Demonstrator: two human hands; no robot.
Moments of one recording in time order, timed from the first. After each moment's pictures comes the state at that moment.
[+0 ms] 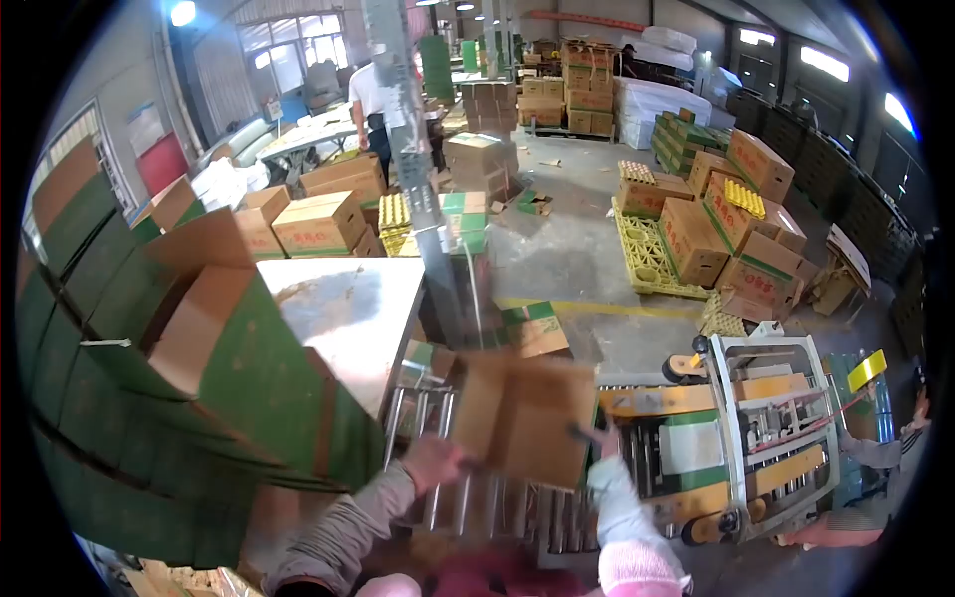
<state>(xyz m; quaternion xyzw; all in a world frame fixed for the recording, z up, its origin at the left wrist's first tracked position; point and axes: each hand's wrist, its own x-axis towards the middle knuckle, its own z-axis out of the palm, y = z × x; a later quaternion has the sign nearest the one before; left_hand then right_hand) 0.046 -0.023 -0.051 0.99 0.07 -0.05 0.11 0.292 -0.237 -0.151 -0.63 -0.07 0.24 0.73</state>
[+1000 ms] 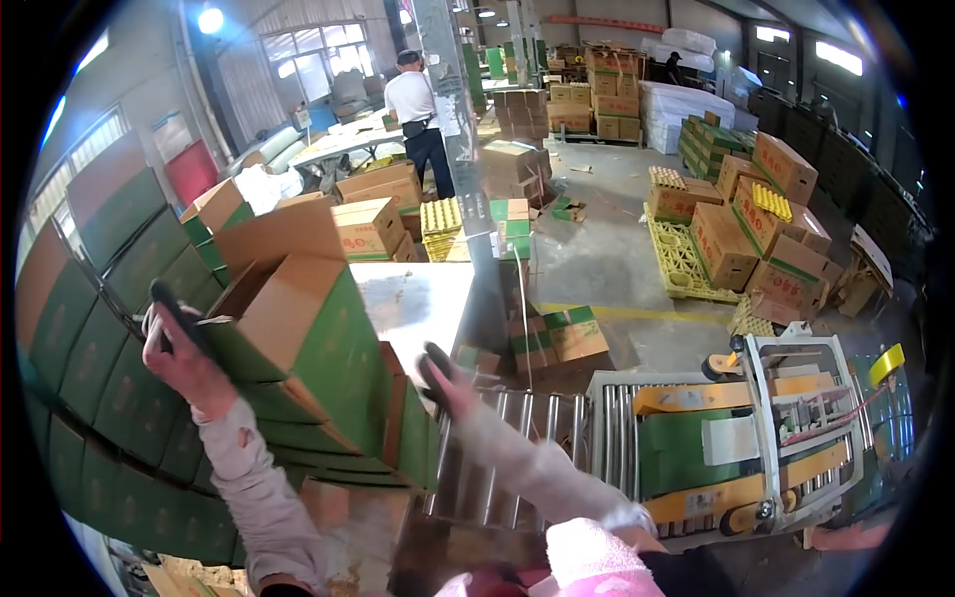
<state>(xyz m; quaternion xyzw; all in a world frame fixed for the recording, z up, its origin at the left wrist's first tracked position) -0.152 0.113 0.246 0.56 0.09 0.77 0.30 0.070 0.004 0.041 -0.36 -0.25 0.49 0.75</state>
